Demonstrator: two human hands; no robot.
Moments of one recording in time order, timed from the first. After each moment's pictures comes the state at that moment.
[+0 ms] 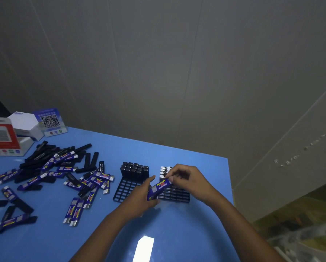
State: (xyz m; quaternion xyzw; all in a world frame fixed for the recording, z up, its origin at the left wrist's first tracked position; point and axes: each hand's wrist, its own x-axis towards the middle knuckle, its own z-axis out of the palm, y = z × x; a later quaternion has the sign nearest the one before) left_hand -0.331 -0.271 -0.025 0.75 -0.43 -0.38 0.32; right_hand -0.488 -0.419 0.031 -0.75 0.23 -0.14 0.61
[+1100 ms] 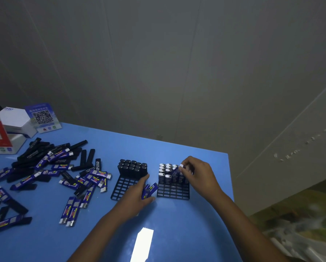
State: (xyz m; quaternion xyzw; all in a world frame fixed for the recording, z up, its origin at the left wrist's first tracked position) left_hand -0.320 -0.269 -0.036 0.78 -0.41 -0.38 0.30; right_hand -0.491 -0.450 -0.002 -0.85 0.35 -0.20 0.33
